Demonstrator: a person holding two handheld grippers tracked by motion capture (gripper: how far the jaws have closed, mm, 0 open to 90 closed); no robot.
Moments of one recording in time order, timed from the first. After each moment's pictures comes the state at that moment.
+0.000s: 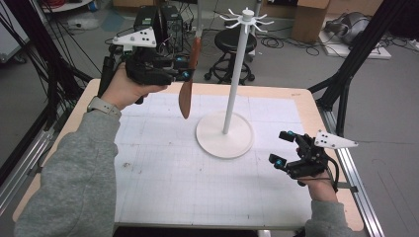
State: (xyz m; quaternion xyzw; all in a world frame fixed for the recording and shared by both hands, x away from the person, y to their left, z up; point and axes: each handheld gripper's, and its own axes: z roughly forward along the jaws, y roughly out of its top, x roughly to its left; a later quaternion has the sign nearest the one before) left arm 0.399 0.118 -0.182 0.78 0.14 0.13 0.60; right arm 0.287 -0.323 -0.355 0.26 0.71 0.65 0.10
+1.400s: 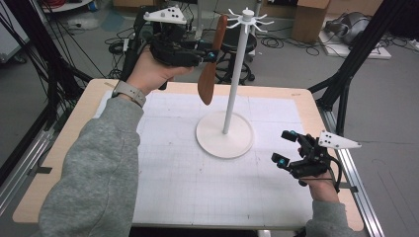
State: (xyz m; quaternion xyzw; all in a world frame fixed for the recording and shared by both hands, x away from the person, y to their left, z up) left arm 0.409 0.067 -0.148 0.76 0.16 0.14 0.61; right arm 0.286 -0.329 -0.356 0.26 0.69 0.66 0.10
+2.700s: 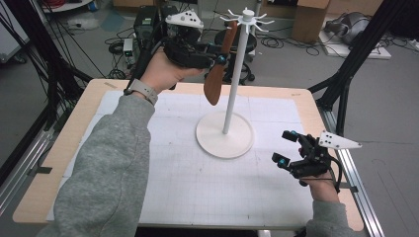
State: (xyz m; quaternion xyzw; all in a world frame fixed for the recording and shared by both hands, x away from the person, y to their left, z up) left arm 0.418 0.041 -0.155 0.79 0.17 0.16 0.57; right arm 0.286 -0.330 -0.356 0.27 0.69 0.66 0.11
